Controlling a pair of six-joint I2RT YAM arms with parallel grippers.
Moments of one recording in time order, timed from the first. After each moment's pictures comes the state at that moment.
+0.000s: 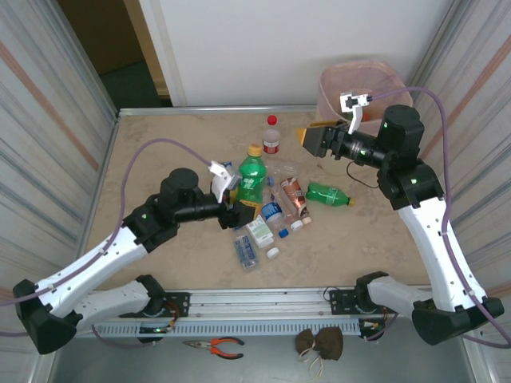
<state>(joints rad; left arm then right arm) -0.80 0.98 0.92 -0.23 0.44 -0.20 0.32 1.09 1.40 -0.42 -0.70 0.48</state>
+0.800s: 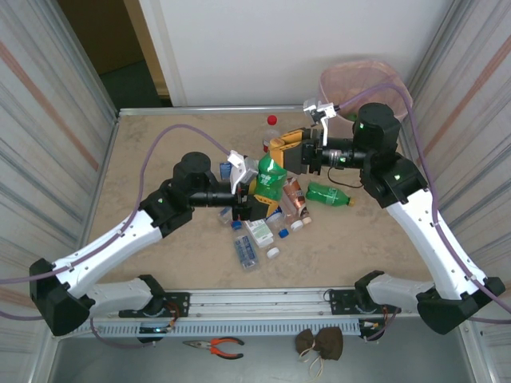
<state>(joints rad) -0.80 1.14 1.03 -0.11 0.66 -0.12 0.52 1.16 1.45 -0.41 -0.86 0.33</state>
